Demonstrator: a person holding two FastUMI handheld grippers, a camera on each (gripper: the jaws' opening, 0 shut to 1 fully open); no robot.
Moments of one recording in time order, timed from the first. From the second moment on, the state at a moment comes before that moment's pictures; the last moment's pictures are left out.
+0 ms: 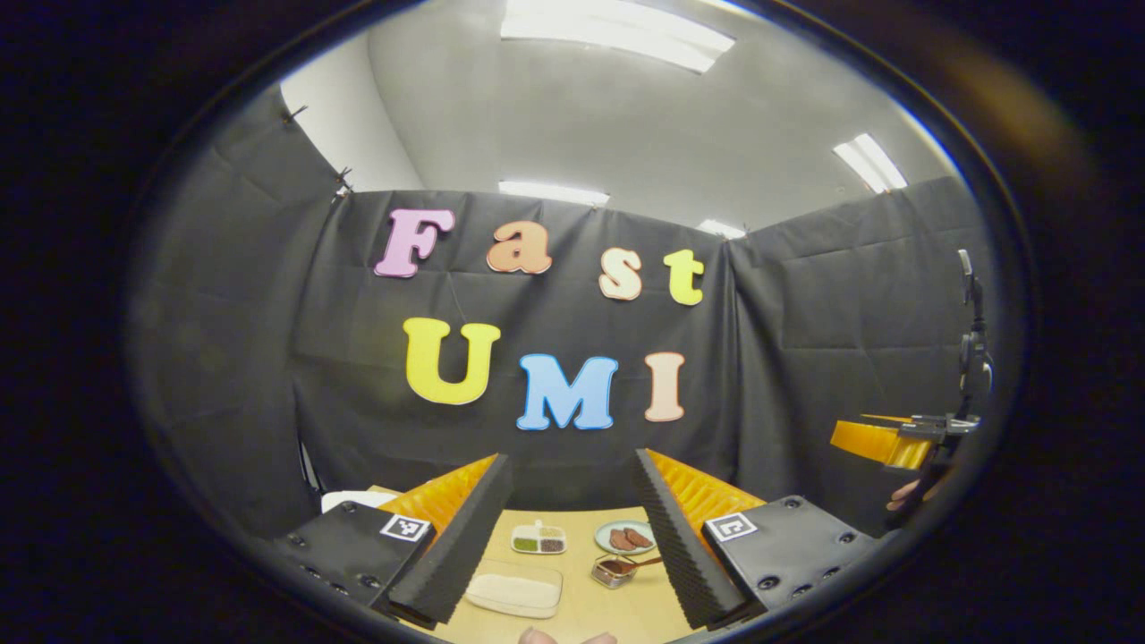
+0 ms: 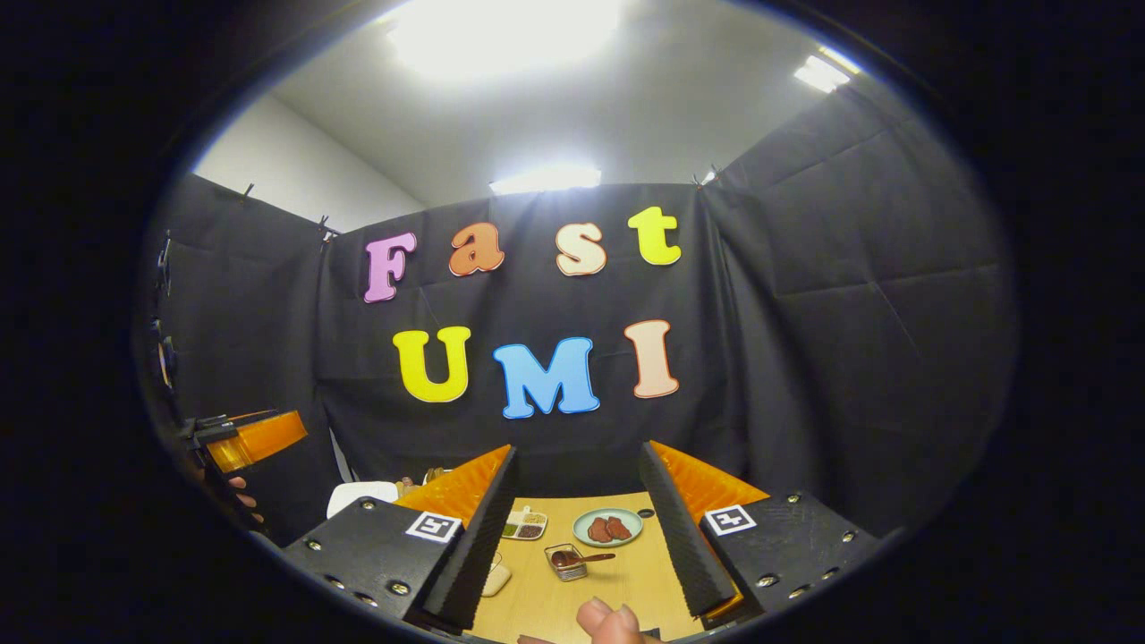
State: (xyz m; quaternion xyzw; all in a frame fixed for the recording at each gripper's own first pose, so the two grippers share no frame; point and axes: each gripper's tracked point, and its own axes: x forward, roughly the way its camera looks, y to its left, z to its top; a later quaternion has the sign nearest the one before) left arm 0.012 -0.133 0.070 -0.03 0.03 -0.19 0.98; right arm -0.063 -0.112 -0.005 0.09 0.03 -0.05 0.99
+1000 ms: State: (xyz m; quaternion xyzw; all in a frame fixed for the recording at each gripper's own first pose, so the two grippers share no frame) left arm 0.029 -0.164 0.070 -0.05 0.04 -0.23 0.97; right arm -0.076 -0.129 0.019 0.05 0.00 -0.09 0.99
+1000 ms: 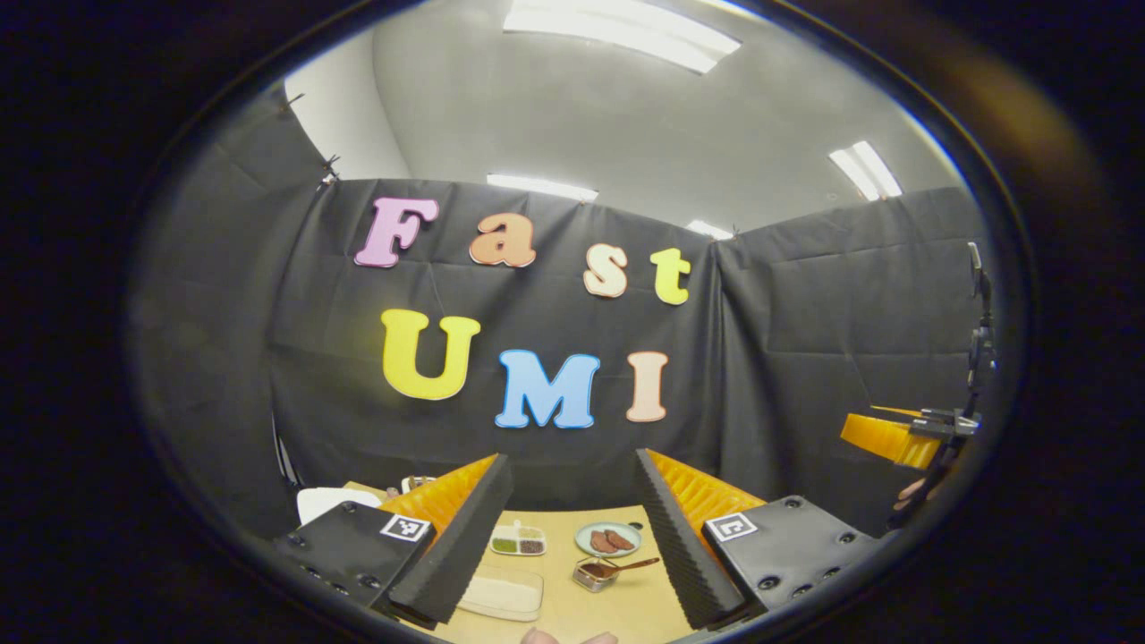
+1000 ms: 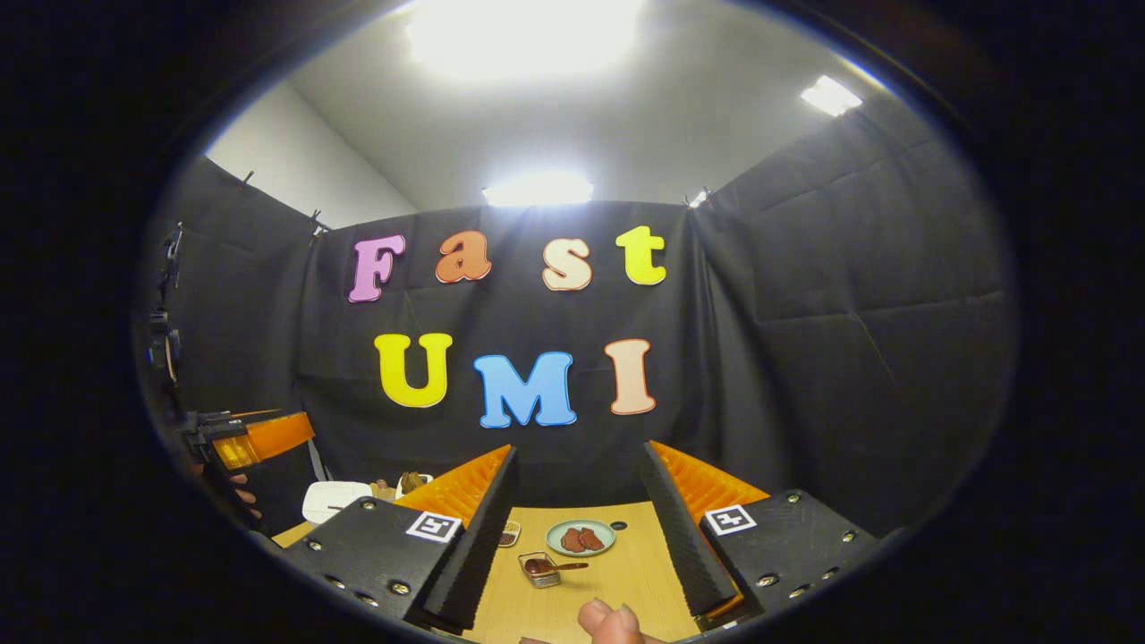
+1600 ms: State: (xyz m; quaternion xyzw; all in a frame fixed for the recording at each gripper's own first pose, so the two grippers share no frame) left arm 0.022 -0.139 0.073 -0.03 0.03 -0.22 0.97; right arm -0.071 -0.117 0.021 0.05 0.00 -0.08 1.00
